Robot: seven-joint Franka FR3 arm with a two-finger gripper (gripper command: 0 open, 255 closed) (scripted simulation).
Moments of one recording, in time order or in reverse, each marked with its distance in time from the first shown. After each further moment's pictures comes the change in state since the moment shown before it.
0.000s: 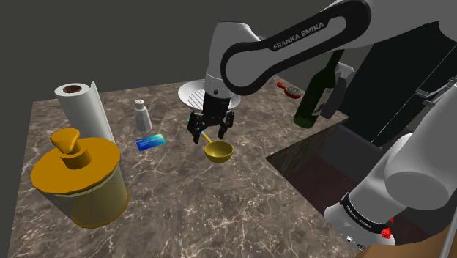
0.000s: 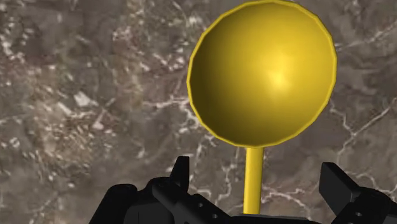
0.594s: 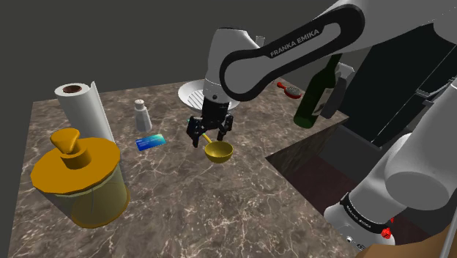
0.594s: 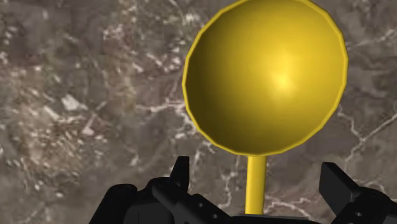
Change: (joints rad) arm 0.005 0.023 0.003 -0.012 -0.007 0.035 0.007
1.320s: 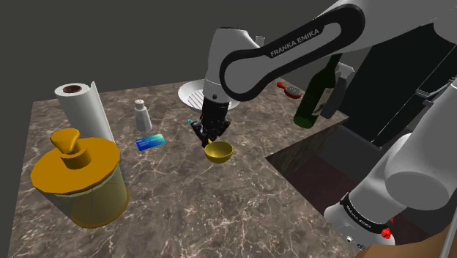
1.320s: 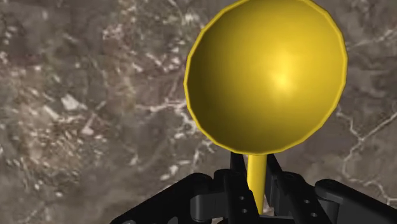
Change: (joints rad) arm 0.000 -0.001 0.000 0.001 0.000 0.000 0.000
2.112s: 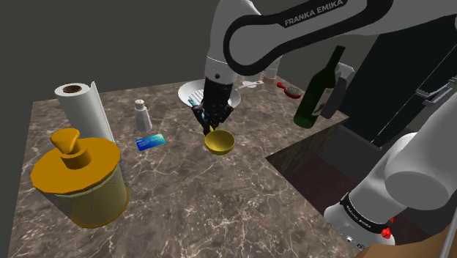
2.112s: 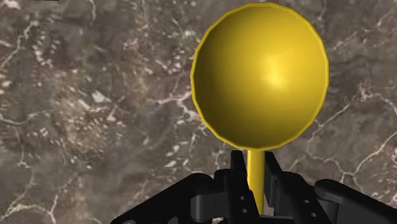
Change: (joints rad) arm -0.007 -0.085 -0.005 0.064 0.023 -0.145 0.000
